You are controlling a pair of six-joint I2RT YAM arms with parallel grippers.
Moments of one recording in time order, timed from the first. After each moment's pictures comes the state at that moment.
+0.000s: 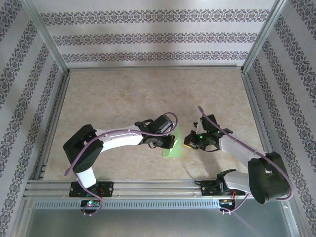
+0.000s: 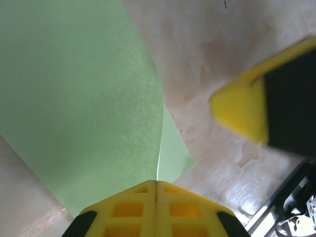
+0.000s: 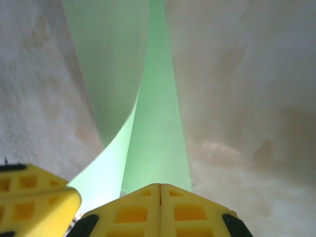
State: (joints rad) left arm -0.92 1.75 1.10 -0.34 0.25 -0.64; right arm 0.33 1.23 0.51 -0.40 -0.57 0.70
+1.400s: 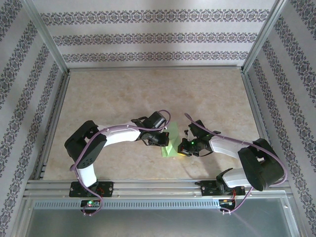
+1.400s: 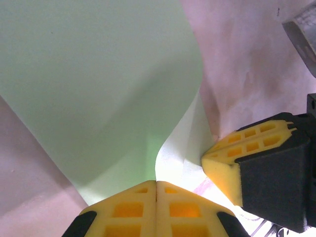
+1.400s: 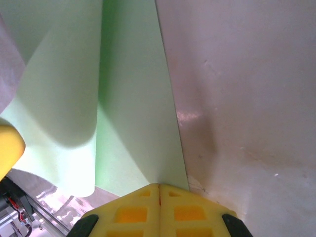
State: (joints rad) left arm -0.81 1.79 1.06 -0.32 0.36 -0.68; right arm 0.49 1.38 0.49 -0.31 -0.53 0.75
